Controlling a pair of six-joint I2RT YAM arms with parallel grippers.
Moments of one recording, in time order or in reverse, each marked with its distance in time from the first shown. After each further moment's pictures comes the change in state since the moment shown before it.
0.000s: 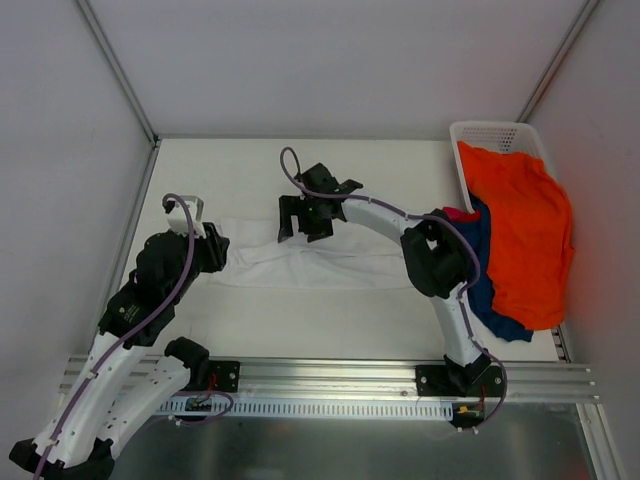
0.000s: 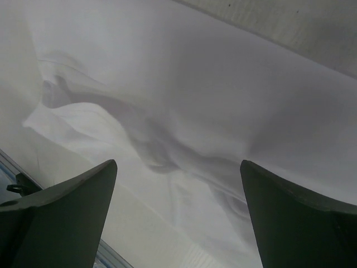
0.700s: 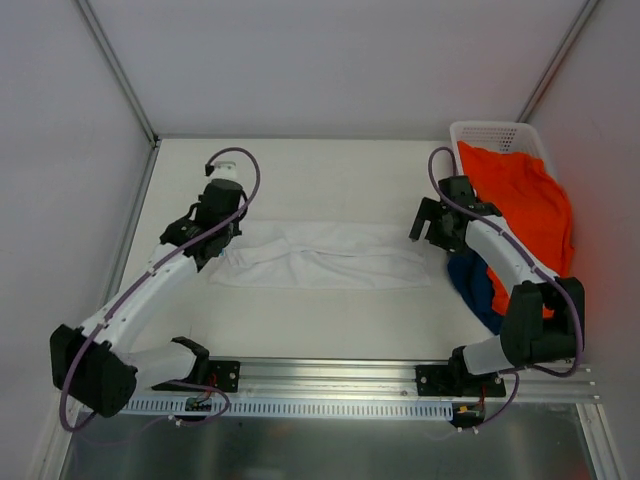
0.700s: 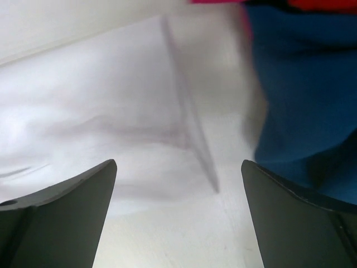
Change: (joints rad) left arm 0.000 0.631 0.146 0.024 -0.301 0.019; right arm -0.584 -0.687 -0.726 -0.122 0.401 -0.064
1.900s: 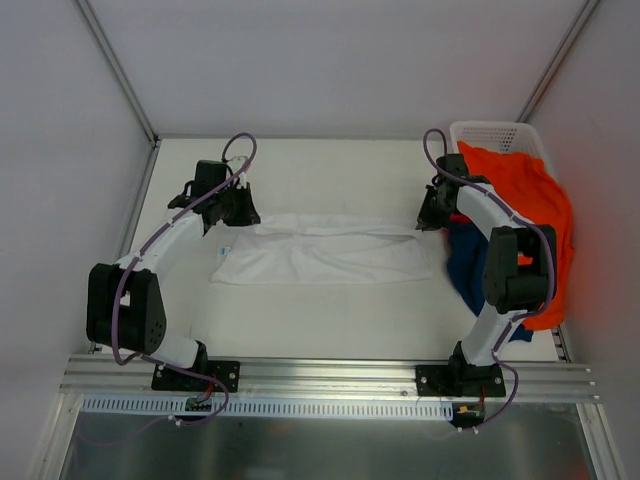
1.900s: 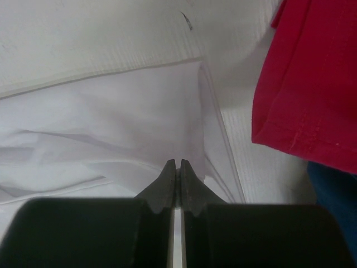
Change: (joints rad) left arm 0.282 0.277 0.112 0.189 0.842 0.012; right arm -0.043 0.322 0.283 0.006 -0.196 -0.031
